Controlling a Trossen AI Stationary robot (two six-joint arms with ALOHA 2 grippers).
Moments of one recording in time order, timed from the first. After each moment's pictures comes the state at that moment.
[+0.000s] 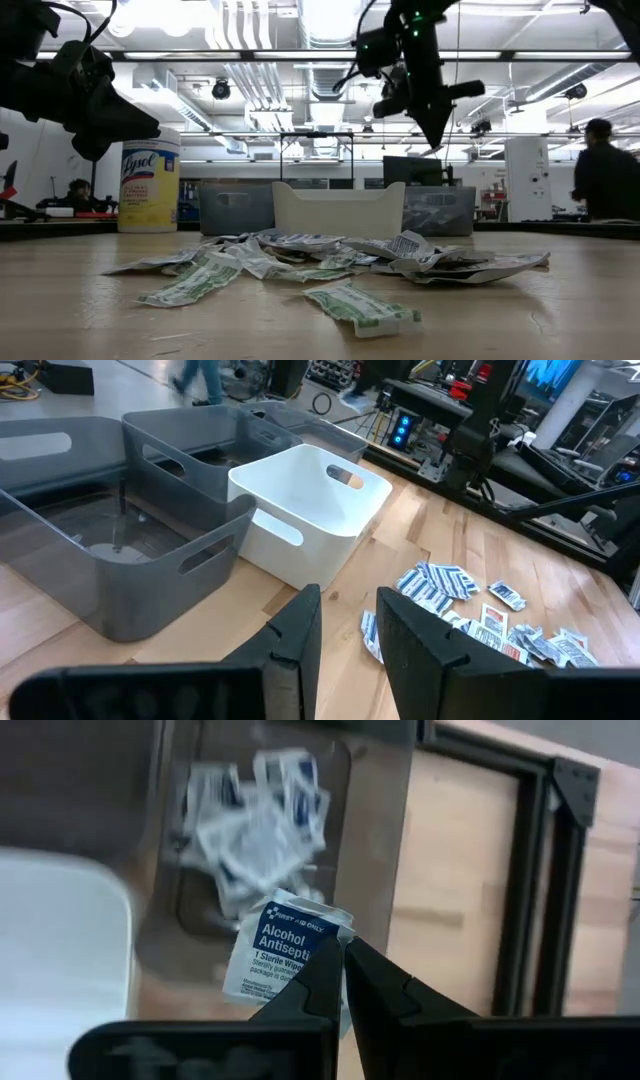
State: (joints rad) left arm 0.07 0.05 0.11 -0.33 -0.27 -0.39; right arm -0.45 1.86 1.71 -1.45 0.39 1.00
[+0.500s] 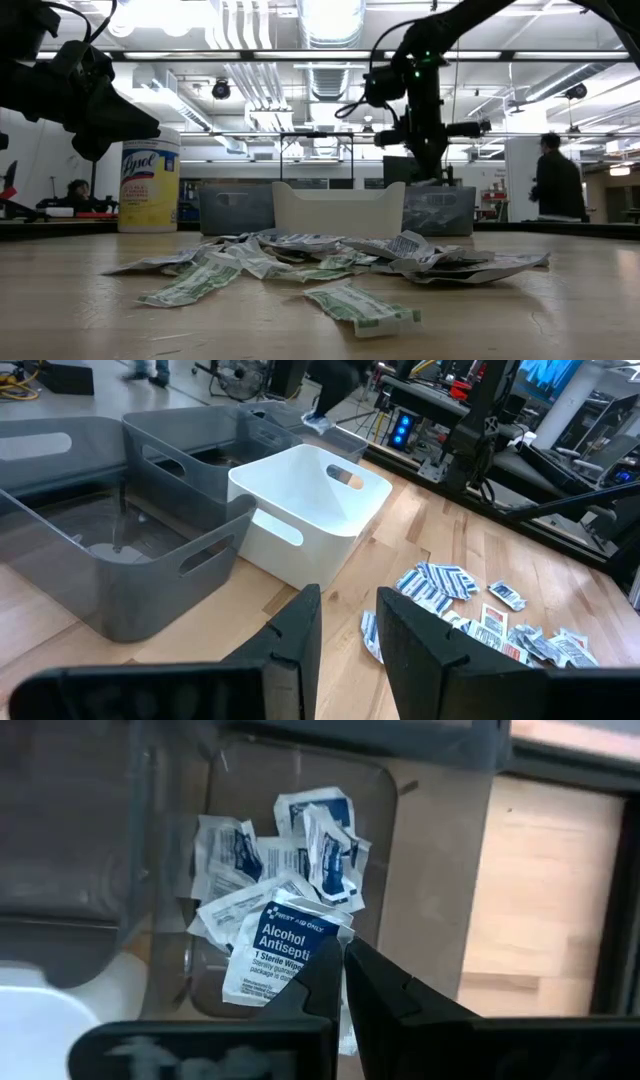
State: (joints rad) left arm 0.07 0.05 0.11 -0.33 -0.27 -0.39; right arm -0.60 1.86 1.53 -1.14 0.29 0.85
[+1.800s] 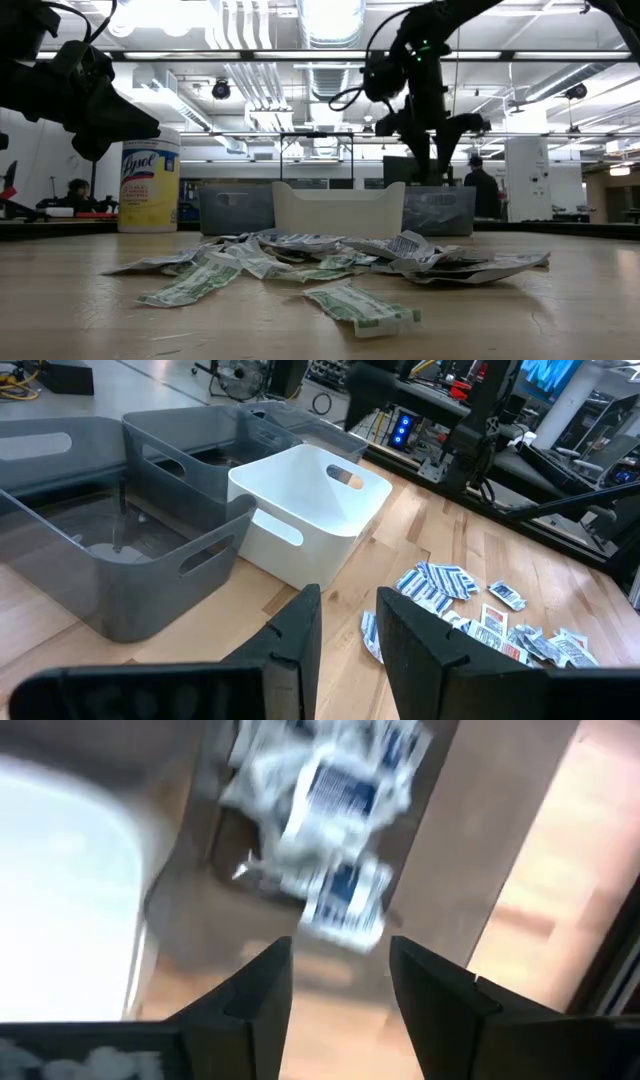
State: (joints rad) left arm 0.07 0.05 0.11 -0.33 -0.27 -0.39; right arm -0.53 1.85 1.55 -1.28 0.13 0.75
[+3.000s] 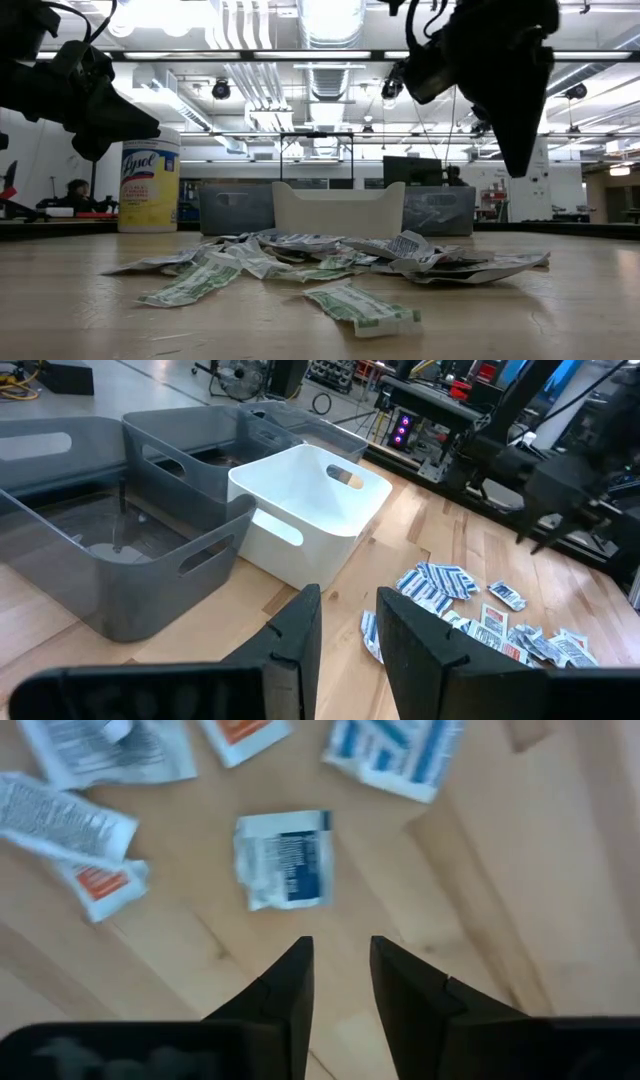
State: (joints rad) left arm 0.07 0.05 0.11 -0.33 -0.27 -0.39; right arm 0.29 1.85 1.40 -1.14 -0.06 0.89
